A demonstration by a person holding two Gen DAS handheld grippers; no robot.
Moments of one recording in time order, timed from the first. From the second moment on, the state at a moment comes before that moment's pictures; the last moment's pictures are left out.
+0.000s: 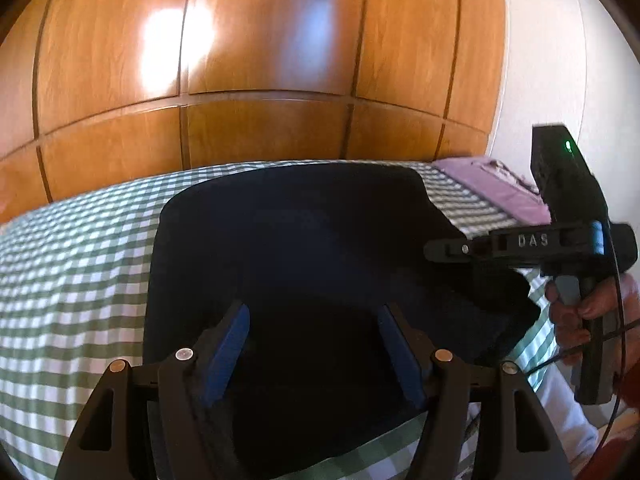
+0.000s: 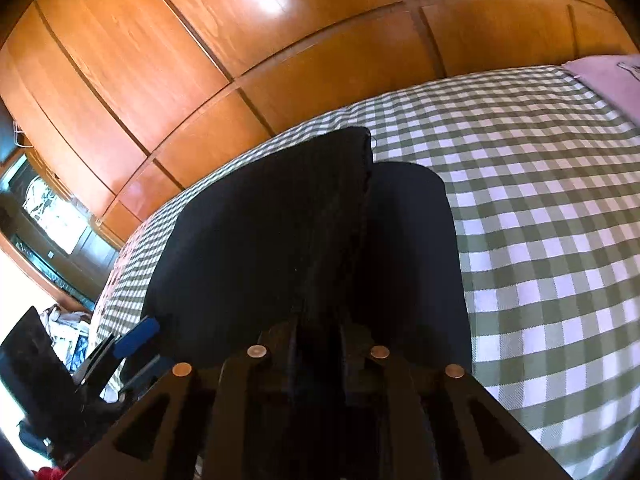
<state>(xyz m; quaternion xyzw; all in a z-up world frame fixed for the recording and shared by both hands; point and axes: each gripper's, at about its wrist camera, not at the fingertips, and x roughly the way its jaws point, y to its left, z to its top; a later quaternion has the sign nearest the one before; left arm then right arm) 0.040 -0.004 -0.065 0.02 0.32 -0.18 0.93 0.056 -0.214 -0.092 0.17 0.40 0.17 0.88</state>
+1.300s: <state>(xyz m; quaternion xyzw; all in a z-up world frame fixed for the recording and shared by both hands) 0.174 0.008 -0.074 -0.01 0.43 -0.11 0.90 0.135 -0.166 -0.087 -0.05 0.36 0.13 0.92</state>
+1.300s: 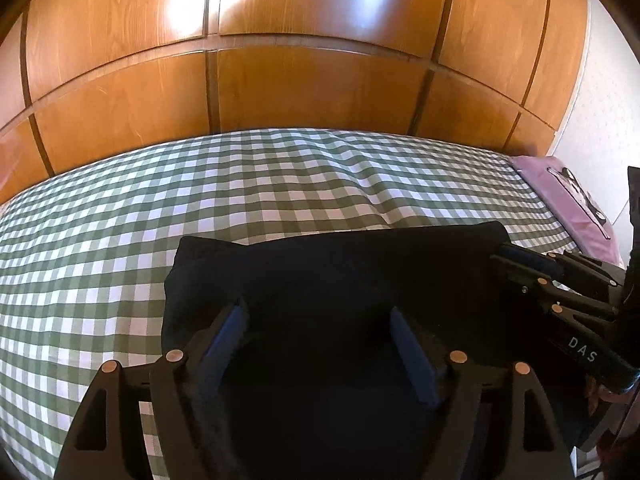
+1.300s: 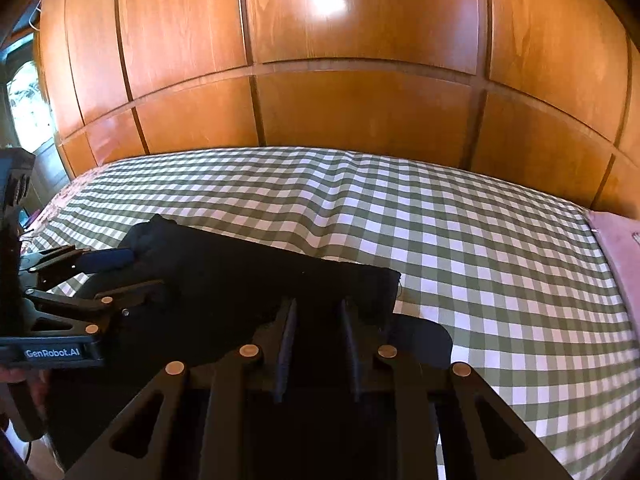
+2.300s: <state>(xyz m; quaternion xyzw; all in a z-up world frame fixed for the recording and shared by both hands) 0.080 0.105 -0.095 -0.25 0.44 -0.16 0.85 0.037 -0.242 -0.106 0.11 0.40 0.14 0.90</state>
